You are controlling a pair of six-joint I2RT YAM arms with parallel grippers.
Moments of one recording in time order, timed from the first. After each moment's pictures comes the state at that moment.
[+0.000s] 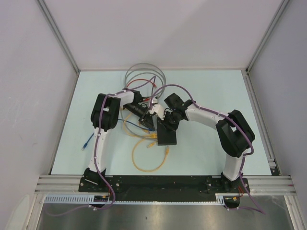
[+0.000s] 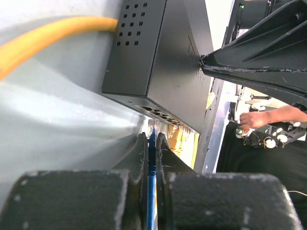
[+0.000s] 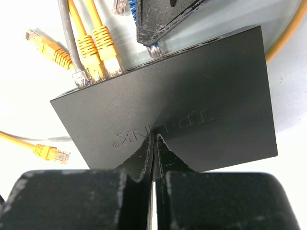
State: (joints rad) left arm -0.33 2.40 1.70 -1.10 1.11 0.50; right arm 0.69 1.85 1.27 -0.57 -0.37 -0.51
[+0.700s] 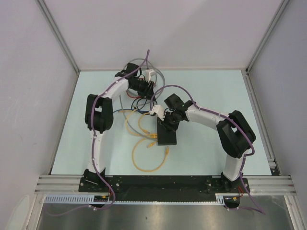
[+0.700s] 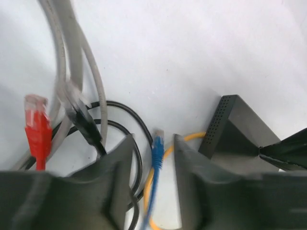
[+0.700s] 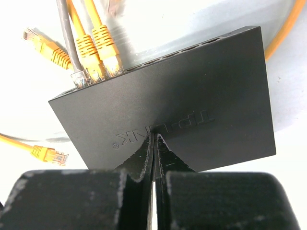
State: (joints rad) left arm -0.29 2.30 1.94 -0.69 0.76 0.24; right arm 0.69 1.84 1.26 -0.55 -0.35 -0.51
